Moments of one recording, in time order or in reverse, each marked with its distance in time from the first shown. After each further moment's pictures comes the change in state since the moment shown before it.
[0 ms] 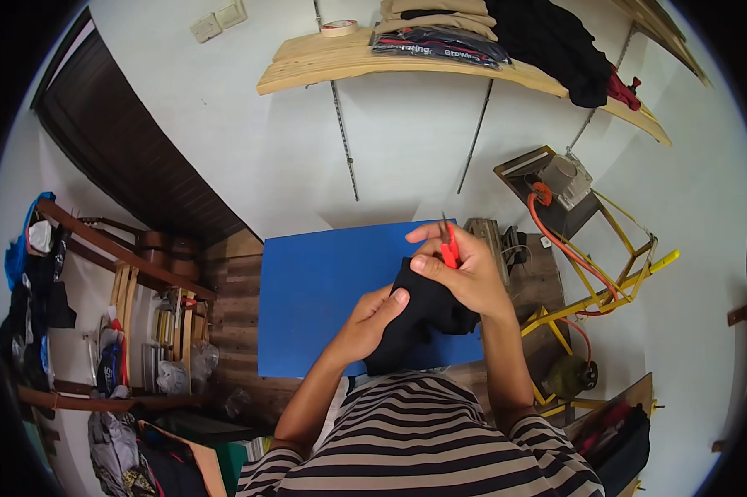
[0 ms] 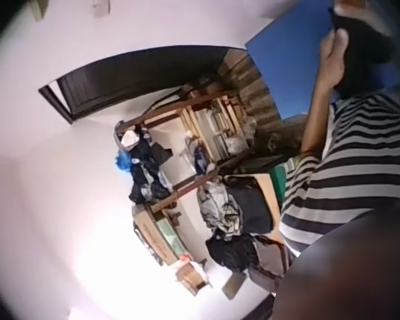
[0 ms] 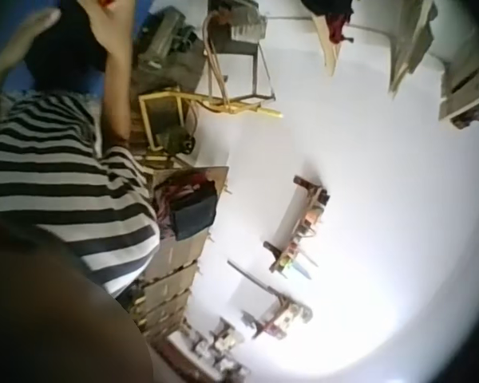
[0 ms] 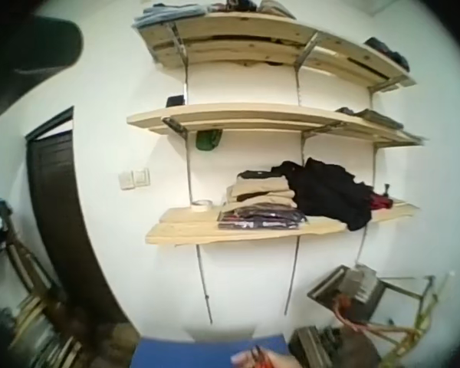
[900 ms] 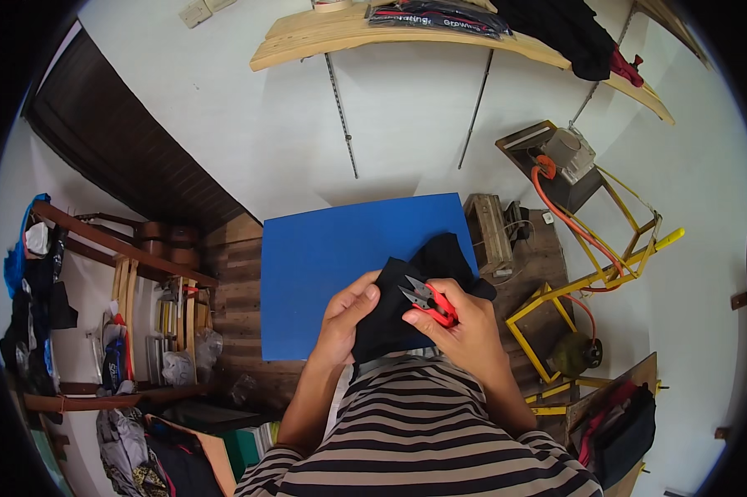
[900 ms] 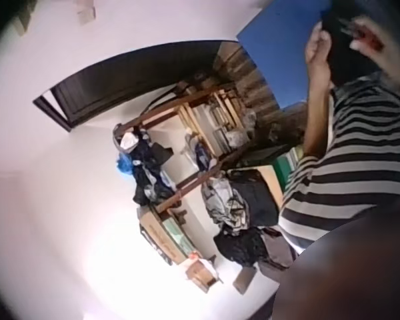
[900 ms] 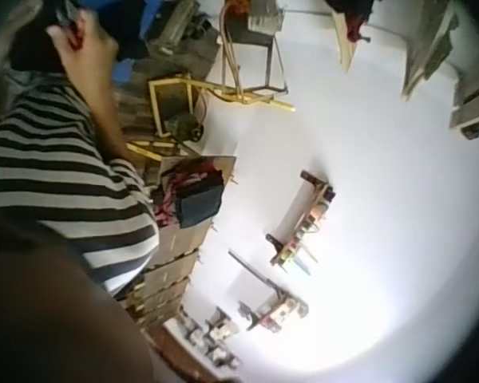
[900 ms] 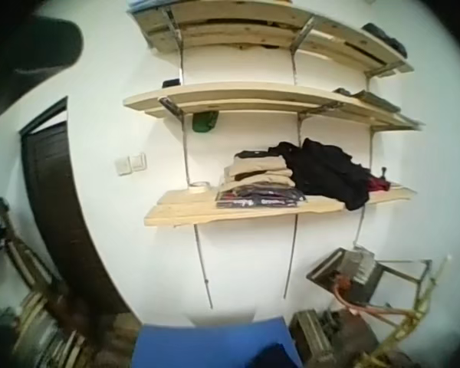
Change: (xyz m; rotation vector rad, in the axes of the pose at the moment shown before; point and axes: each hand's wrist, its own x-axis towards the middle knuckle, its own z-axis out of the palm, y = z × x) left_hand -0.041 0.004 -0.012 -0.484 0.053 -0.055; right_hand -0.085 0.005 0.052 -0.537 0.204 -0.083
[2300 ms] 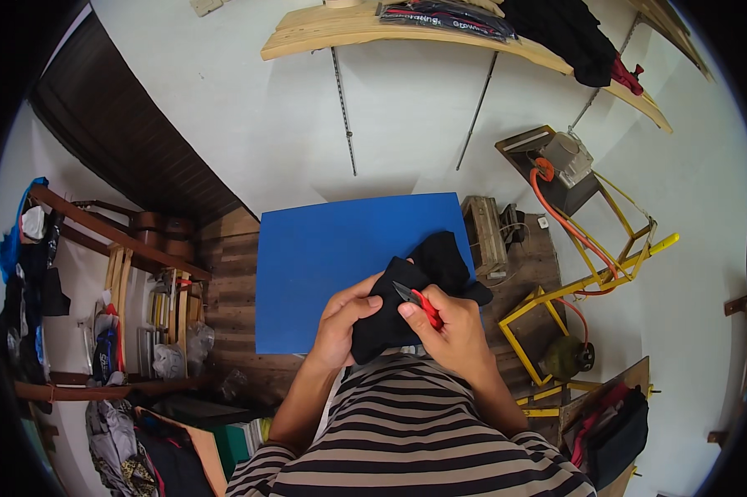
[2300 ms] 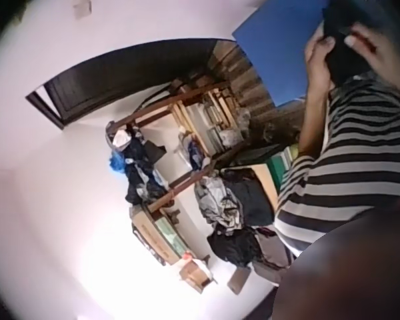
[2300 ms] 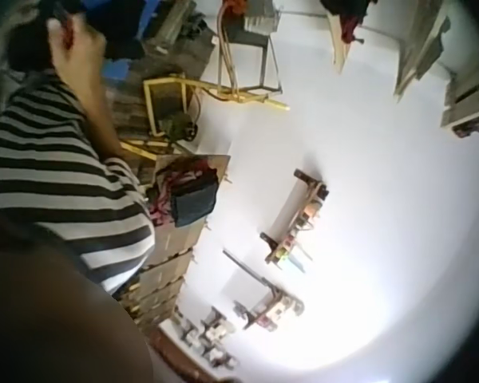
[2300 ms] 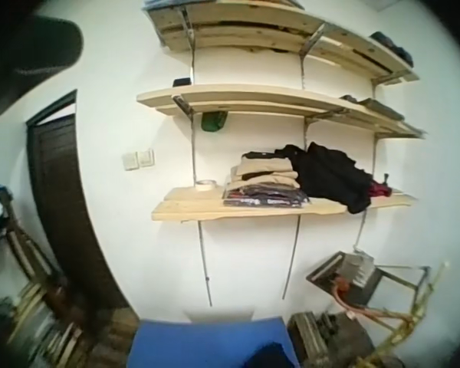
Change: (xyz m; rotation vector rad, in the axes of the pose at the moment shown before) left_hand -0.017 0.012 0.009 -0.050 -0.003 -0.071; right_hand -0.010 -0.008 0.015 -0.048 -0.044 0.012
